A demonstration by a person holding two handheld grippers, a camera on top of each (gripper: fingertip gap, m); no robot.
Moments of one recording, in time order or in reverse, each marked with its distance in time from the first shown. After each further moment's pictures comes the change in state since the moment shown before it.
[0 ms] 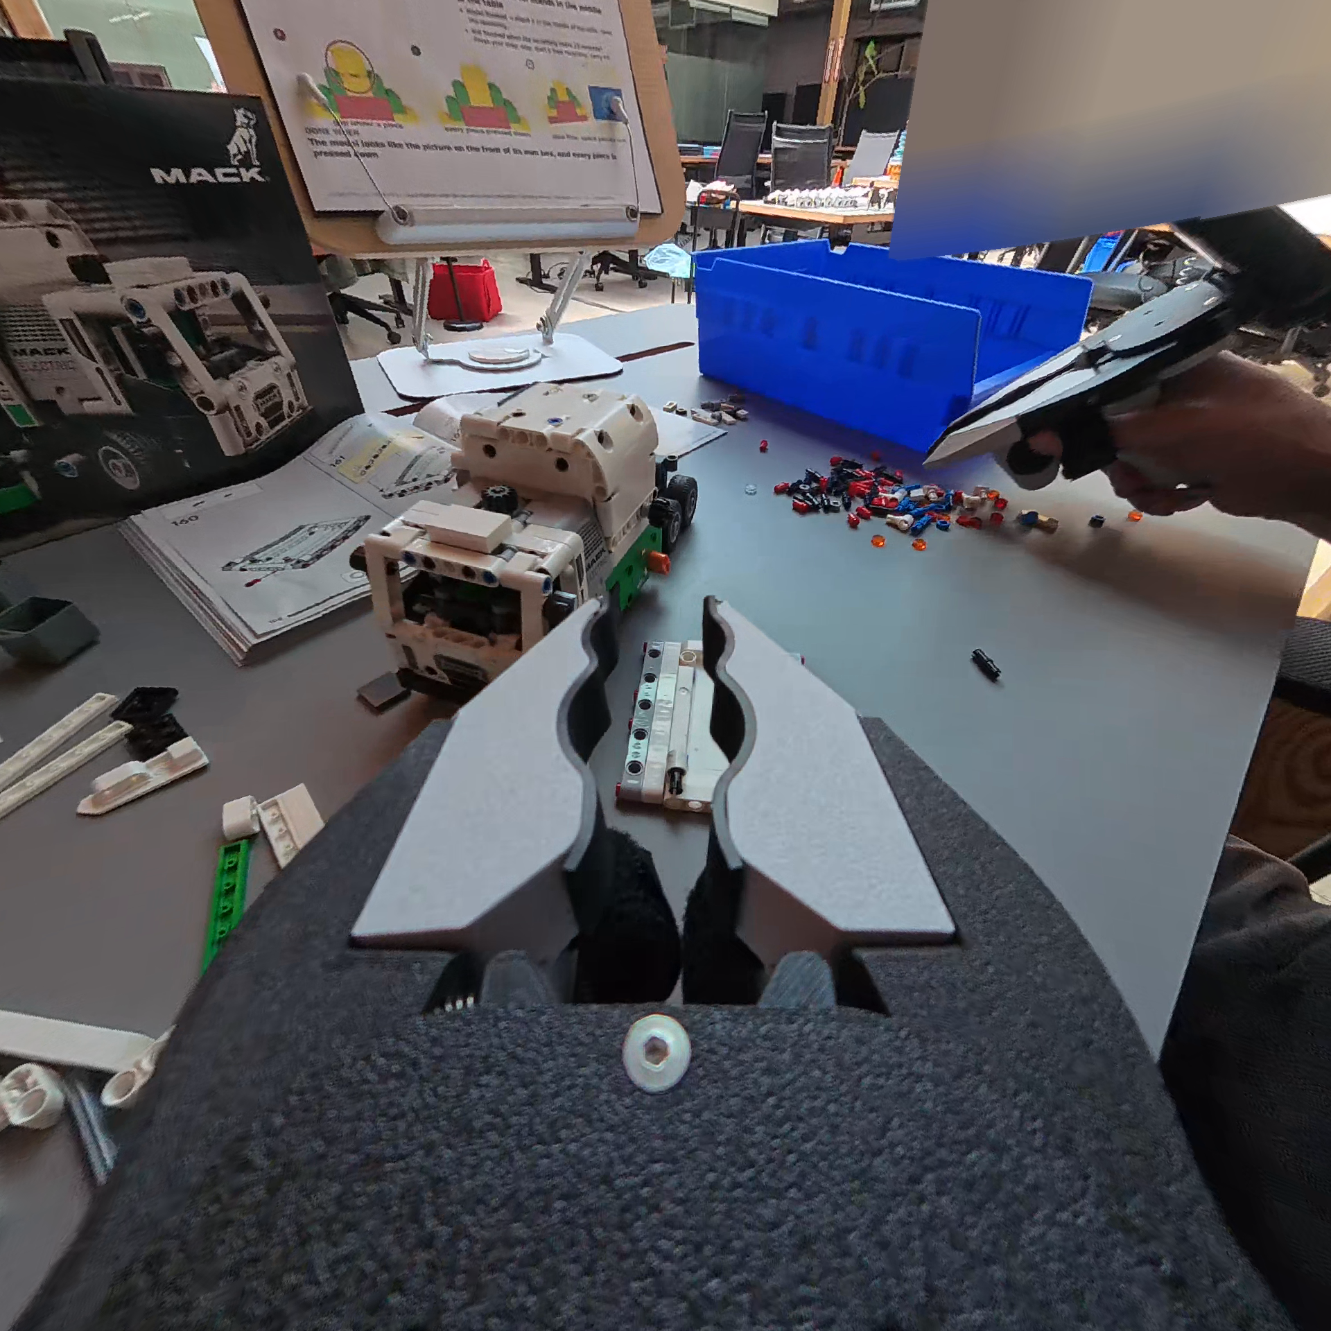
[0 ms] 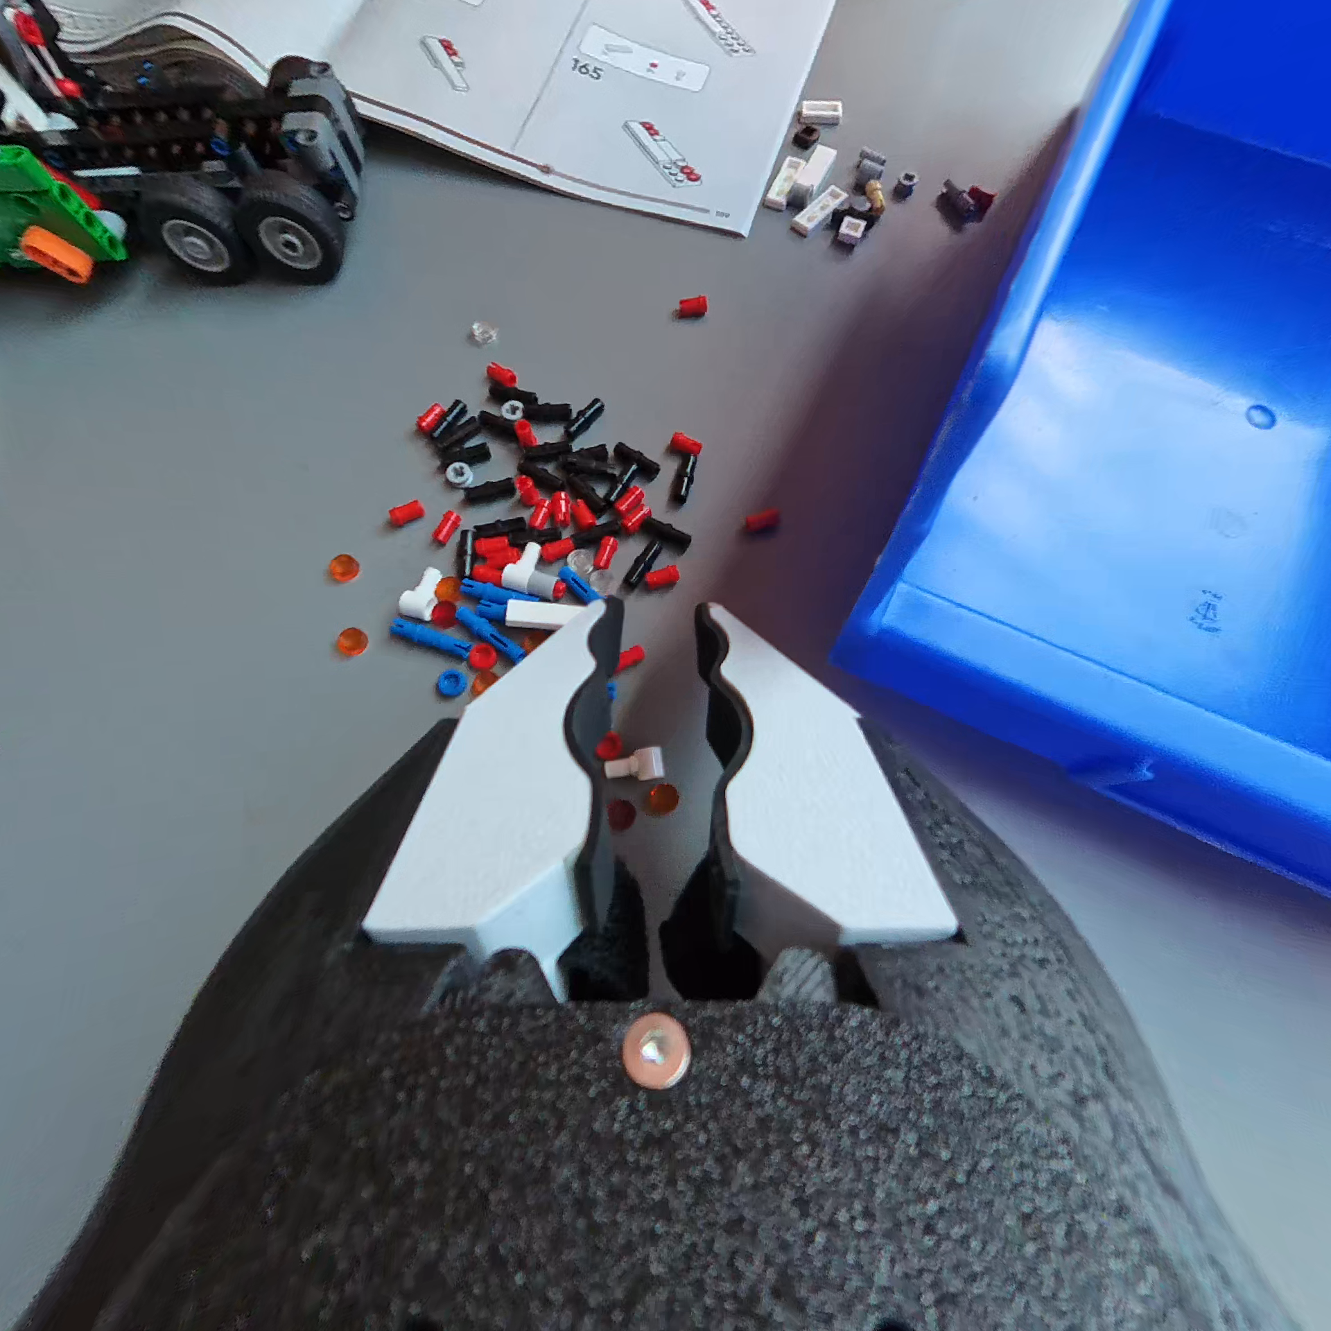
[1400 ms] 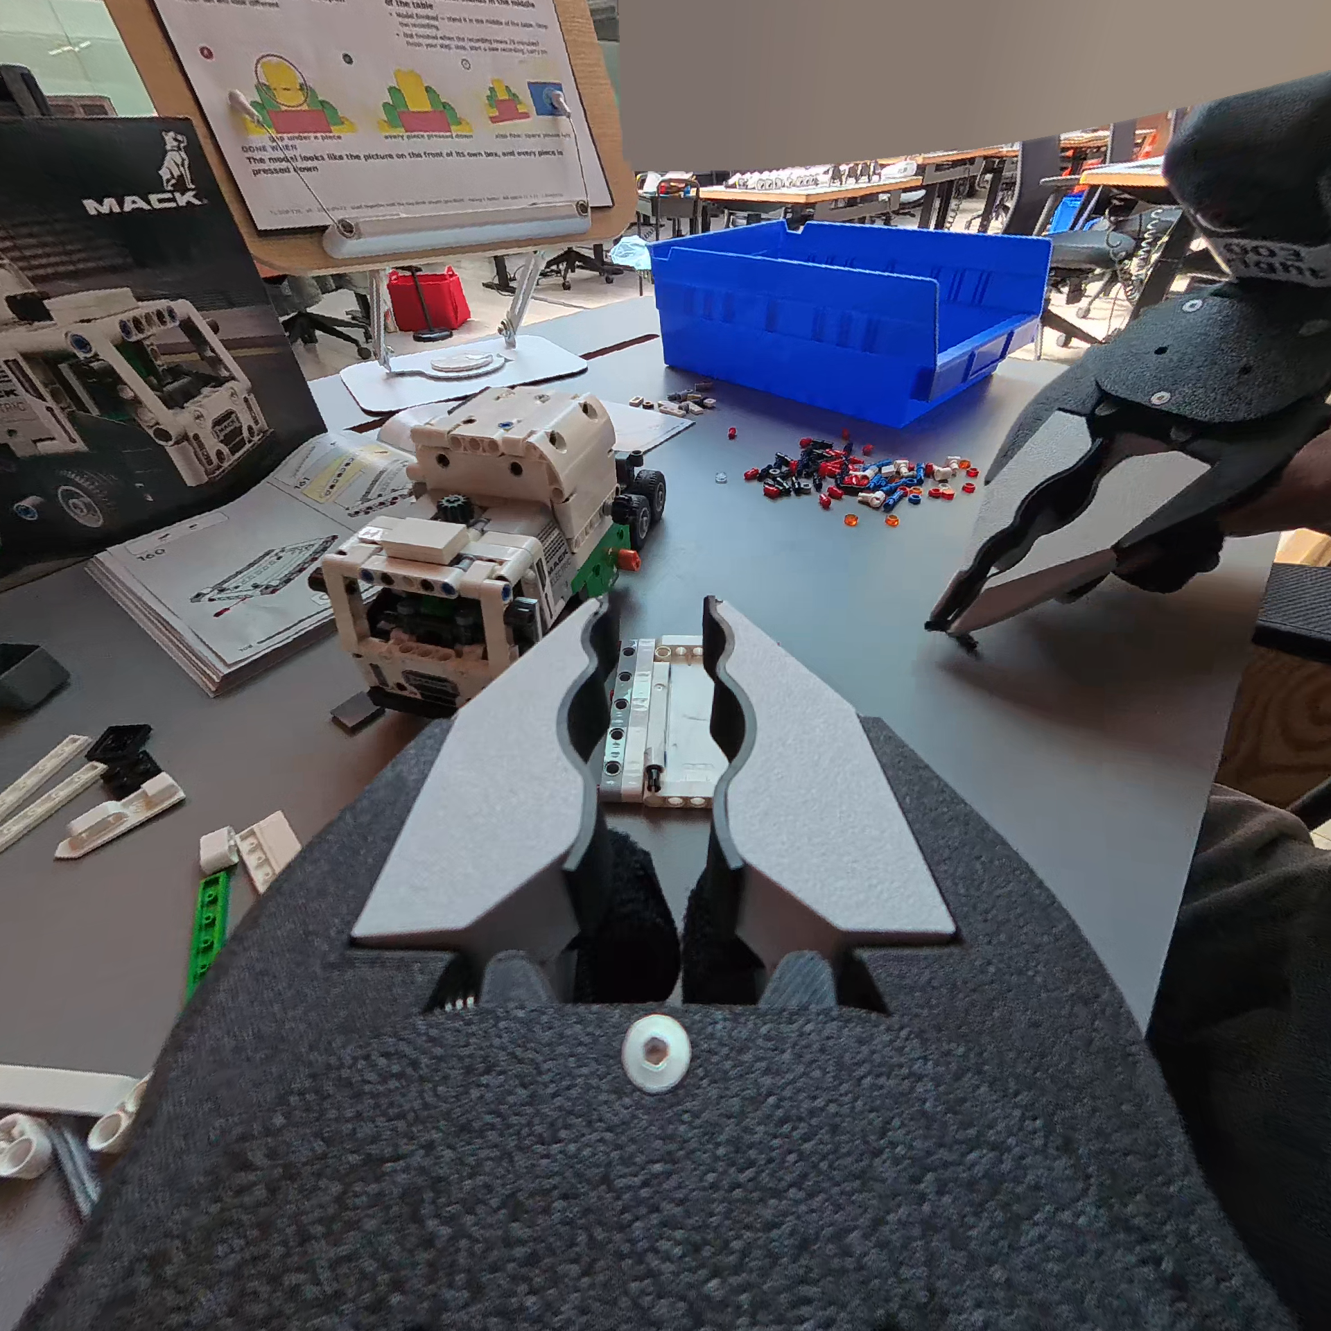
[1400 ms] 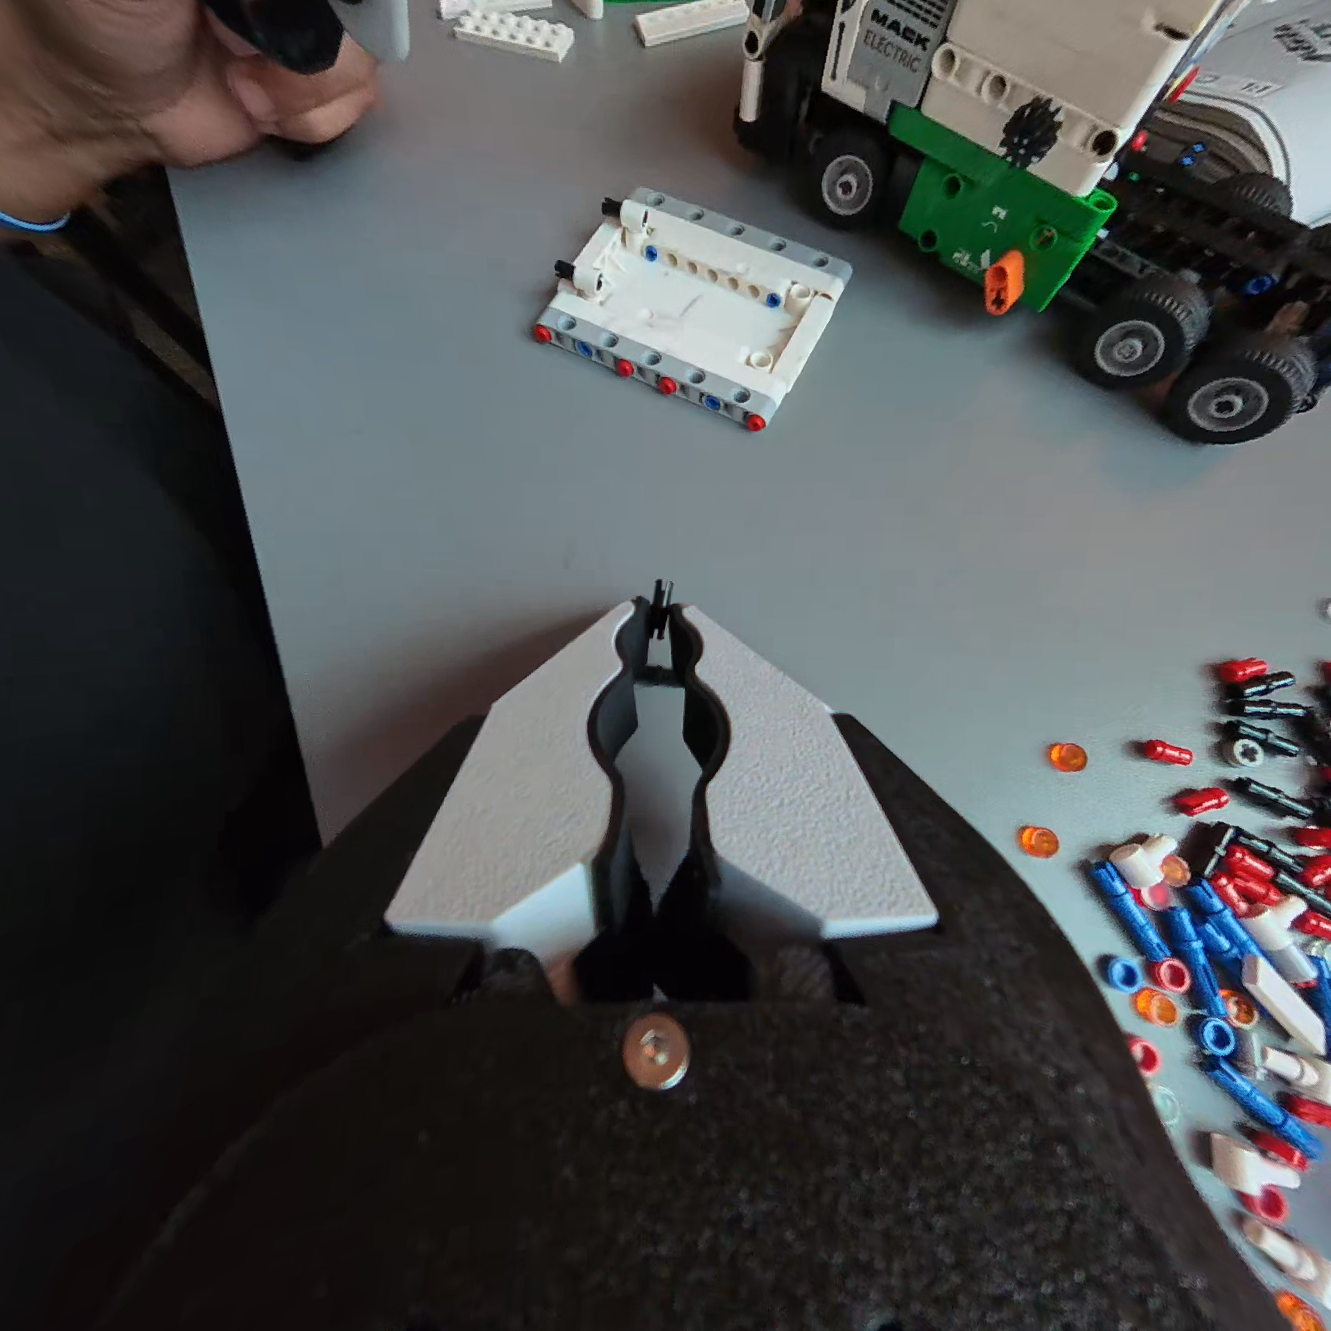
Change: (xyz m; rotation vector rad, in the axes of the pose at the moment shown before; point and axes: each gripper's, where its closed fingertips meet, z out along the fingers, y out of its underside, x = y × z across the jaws) left arm 0.013 0.002 0.001 -0.009 0.049 0.059; right arm -0.209 0.022 -0.019 0.001 -0.574 -0.490
